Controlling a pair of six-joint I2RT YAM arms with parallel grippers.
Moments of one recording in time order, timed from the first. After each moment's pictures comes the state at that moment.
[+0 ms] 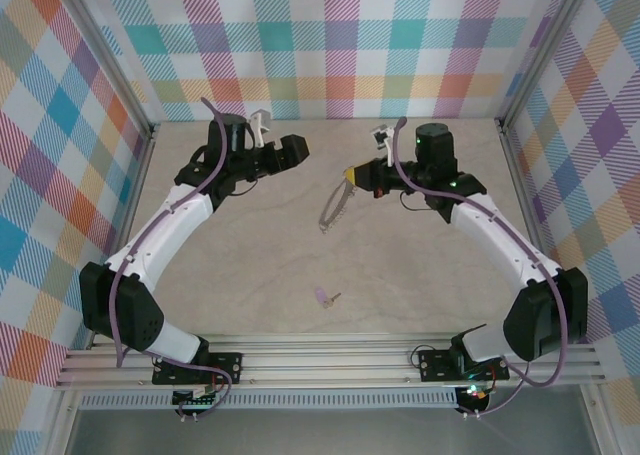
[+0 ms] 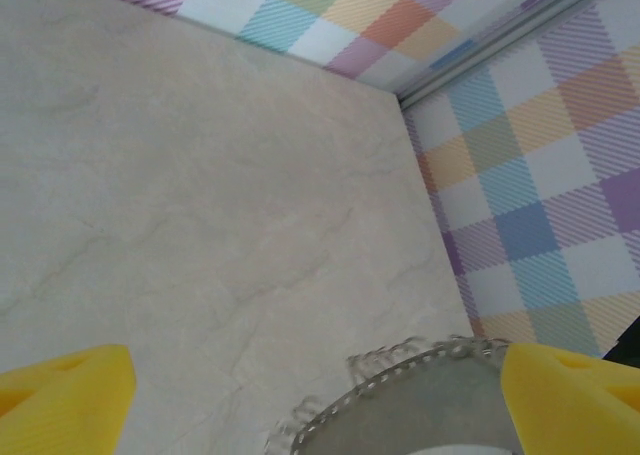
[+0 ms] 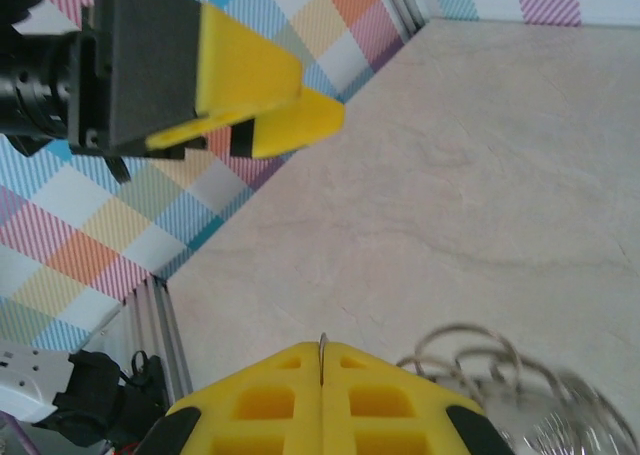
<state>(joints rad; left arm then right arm) -0.36 1.49 1.37 -0.39 0.39 -0.63 0.38 1.42 1.21 -0.22 -0.82 0.26</state>
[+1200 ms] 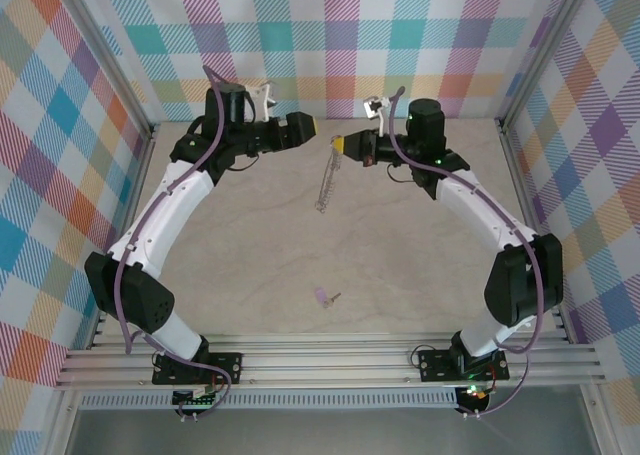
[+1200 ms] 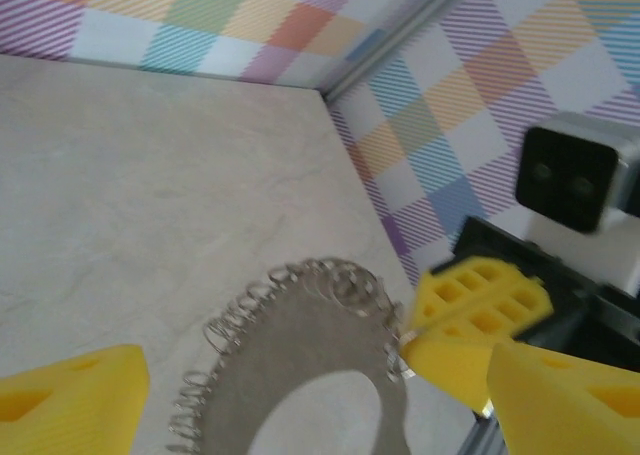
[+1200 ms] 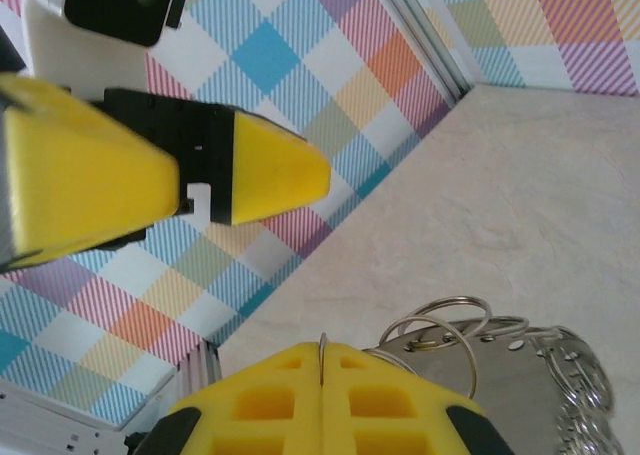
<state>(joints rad) -0.36 1.60 1.68 -0.51 0.55 -0.53 0.35 1.62 1.38 0.03 -0.92 0.50</state>
